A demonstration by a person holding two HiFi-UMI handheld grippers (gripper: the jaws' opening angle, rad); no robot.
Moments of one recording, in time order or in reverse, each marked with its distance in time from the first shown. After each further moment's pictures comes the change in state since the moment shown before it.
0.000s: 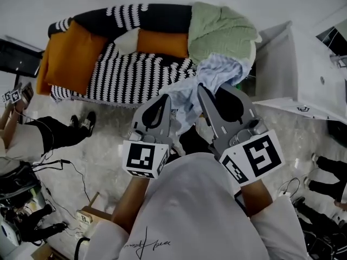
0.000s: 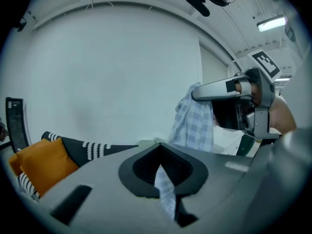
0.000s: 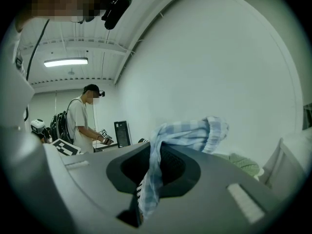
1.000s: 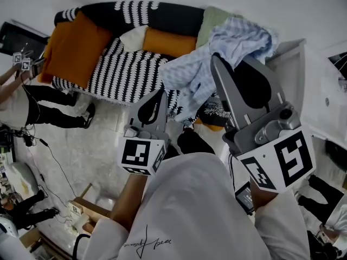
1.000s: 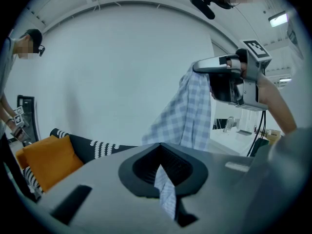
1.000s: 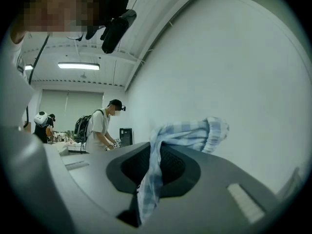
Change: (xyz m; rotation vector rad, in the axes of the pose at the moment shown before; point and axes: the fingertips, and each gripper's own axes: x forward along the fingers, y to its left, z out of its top) left arm 0.046 0.038 0.014 -0.057 -0.001 0.120; right arm 0.047 -0.050 0.093 -0.097 -0.108 0.103
